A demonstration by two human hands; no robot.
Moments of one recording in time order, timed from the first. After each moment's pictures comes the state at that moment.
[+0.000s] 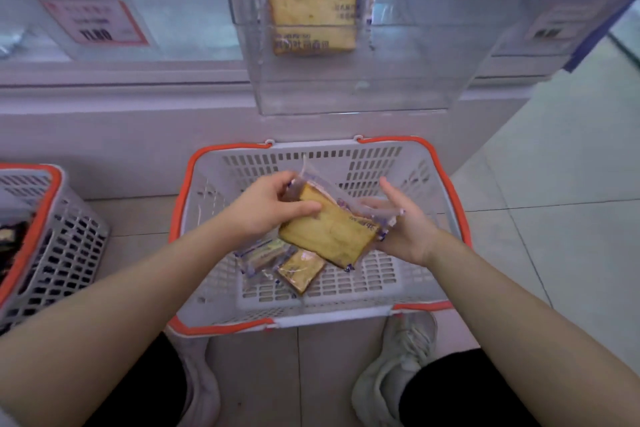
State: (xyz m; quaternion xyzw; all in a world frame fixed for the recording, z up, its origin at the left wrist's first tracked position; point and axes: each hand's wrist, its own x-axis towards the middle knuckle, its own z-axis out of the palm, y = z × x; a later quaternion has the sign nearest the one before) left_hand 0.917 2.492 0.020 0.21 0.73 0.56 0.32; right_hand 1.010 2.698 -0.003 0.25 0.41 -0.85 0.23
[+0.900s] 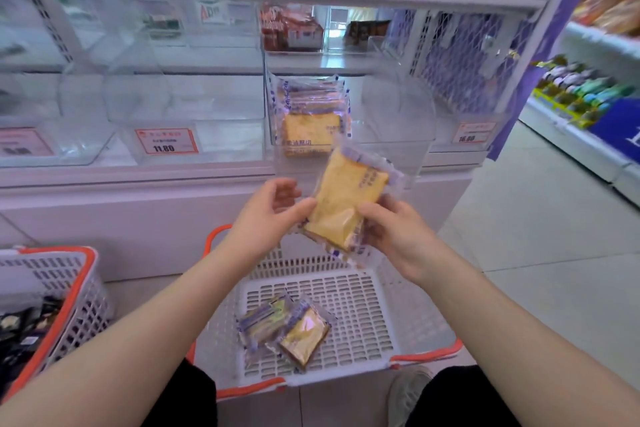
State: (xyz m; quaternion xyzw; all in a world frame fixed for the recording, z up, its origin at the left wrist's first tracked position) left_hand 0.926 2.480 0.127 0.20 0.77 0.59 0.12; right_hand 1.020 2.649 0.135 0.15 0.58 -0.80 -0.06
